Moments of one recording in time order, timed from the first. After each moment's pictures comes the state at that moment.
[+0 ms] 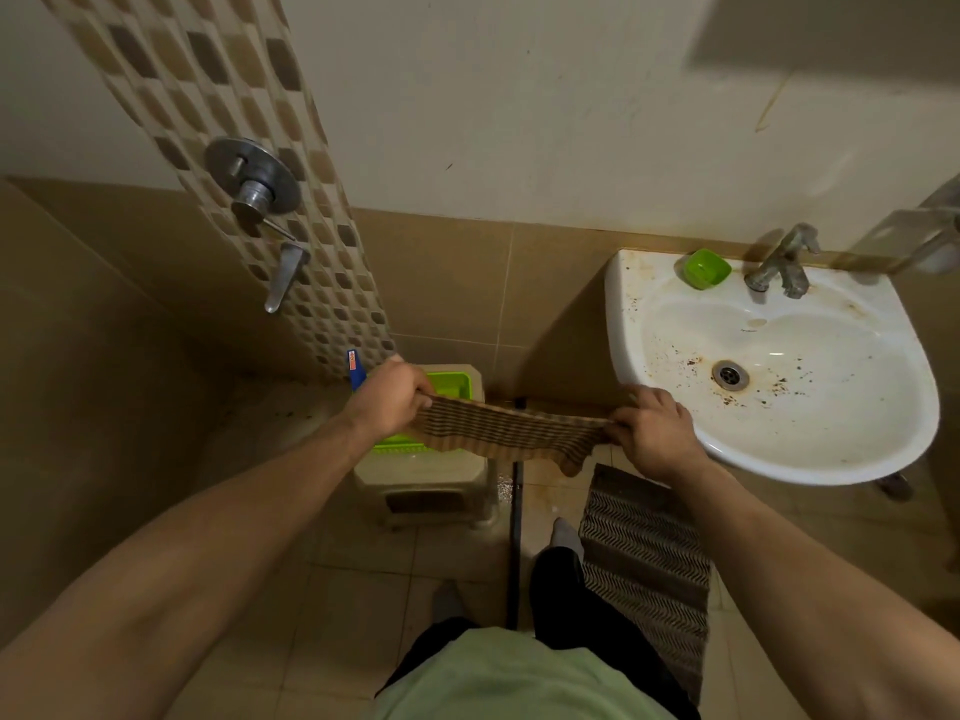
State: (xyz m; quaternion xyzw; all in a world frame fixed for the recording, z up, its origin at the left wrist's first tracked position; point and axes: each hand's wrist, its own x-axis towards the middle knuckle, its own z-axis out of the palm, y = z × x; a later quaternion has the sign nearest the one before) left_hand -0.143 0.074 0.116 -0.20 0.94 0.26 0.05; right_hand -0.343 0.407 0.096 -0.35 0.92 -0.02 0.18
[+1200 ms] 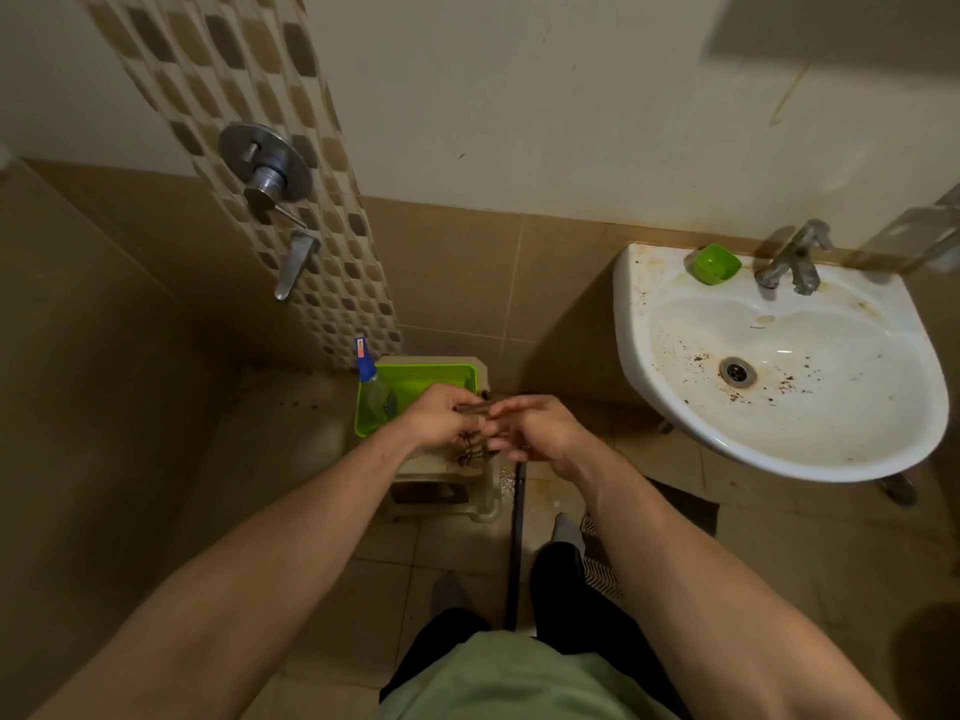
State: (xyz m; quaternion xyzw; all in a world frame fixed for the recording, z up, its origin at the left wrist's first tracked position) left_hand -0.144 0.139 0.114 -0.30 0.73 0.60 0.13; right_hand -0.243 0.287 0.130 -0.03 0.72 -0.45 0.52
